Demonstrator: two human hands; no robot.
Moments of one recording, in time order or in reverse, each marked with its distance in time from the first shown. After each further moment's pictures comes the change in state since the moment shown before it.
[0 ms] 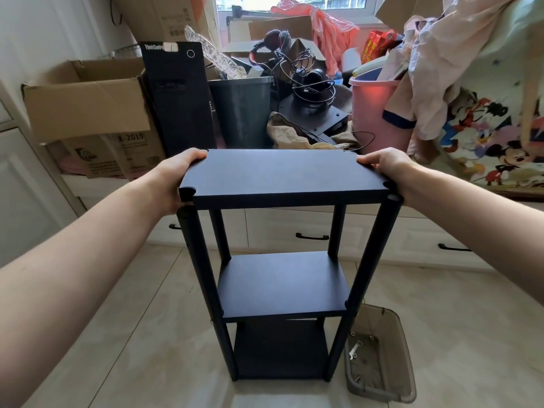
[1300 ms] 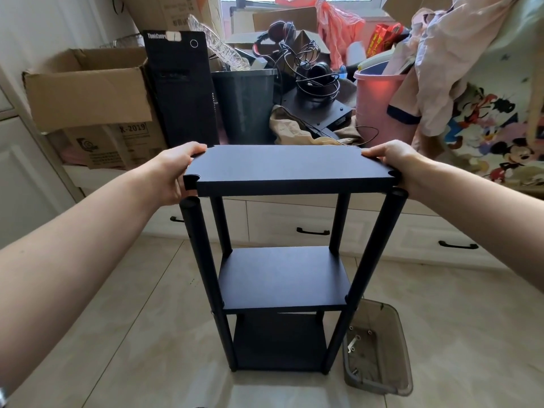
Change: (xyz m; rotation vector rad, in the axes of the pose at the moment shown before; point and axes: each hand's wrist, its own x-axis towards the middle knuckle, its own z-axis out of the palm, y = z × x) left_hand 0.012 -0.003 -0.006 0.008 0.010 0.036; right_hand 0.000 -0.003 -0.001 0.033 -0.002 0.035
